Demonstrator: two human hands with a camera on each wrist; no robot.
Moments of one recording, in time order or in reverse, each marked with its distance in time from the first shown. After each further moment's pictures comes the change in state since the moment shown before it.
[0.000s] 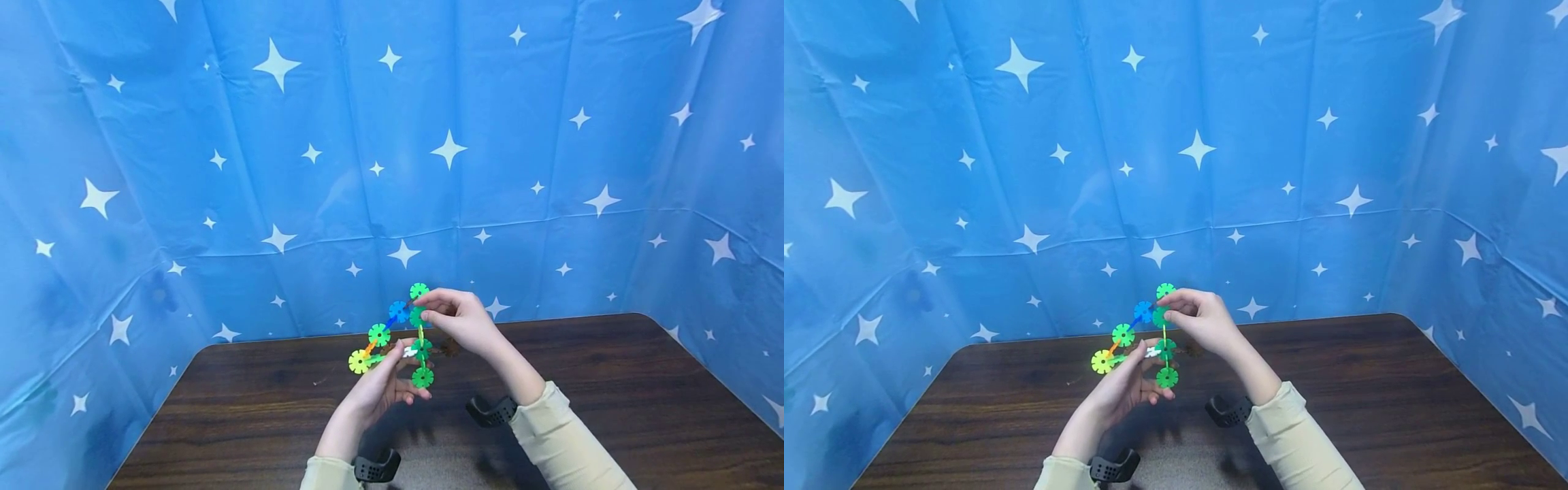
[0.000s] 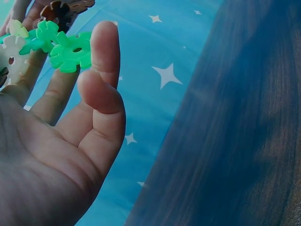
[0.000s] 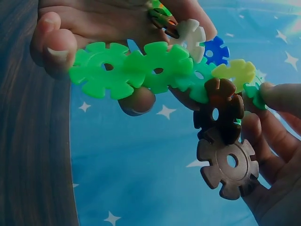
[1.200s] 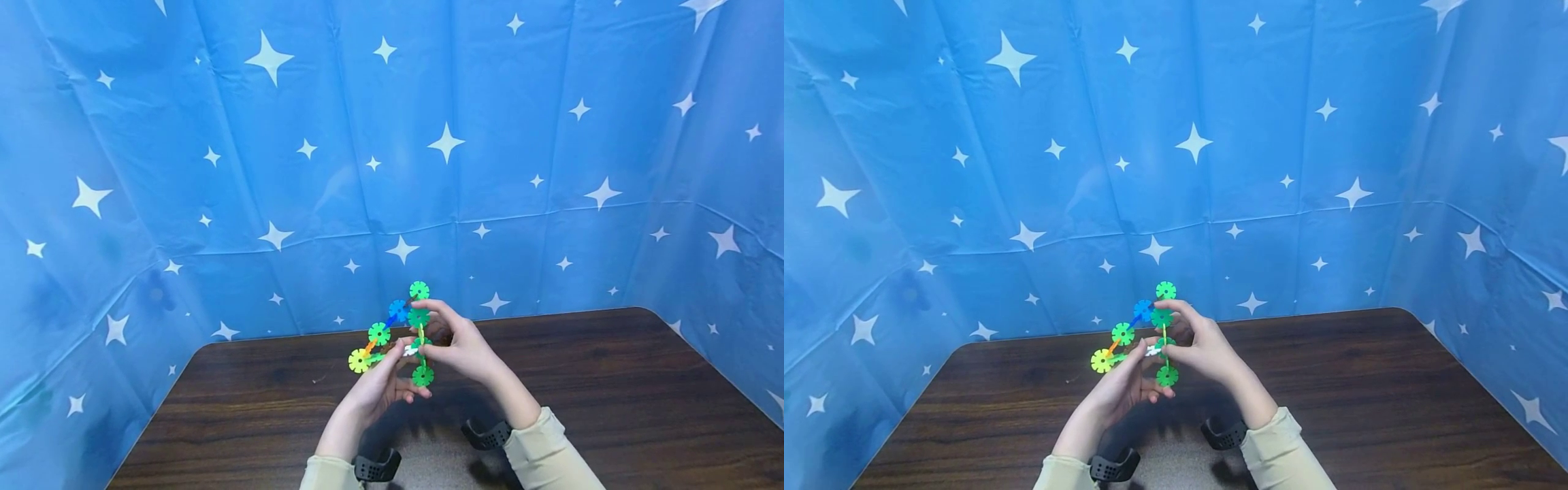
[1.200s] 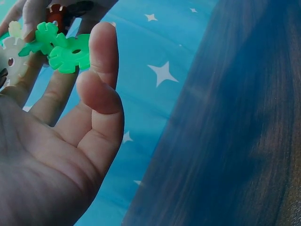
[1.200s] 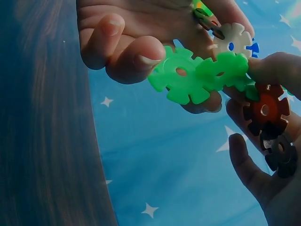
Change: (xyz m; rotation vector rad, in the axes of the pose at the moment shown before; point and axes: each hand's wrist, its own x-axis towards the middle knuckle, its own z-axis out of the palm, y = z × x) left_hand 0.002 -0.003 0.001 -0.002 -0.005 -0.003; right_hand -0.031 -0.010 0.019 0.019 -0.050 -0.086
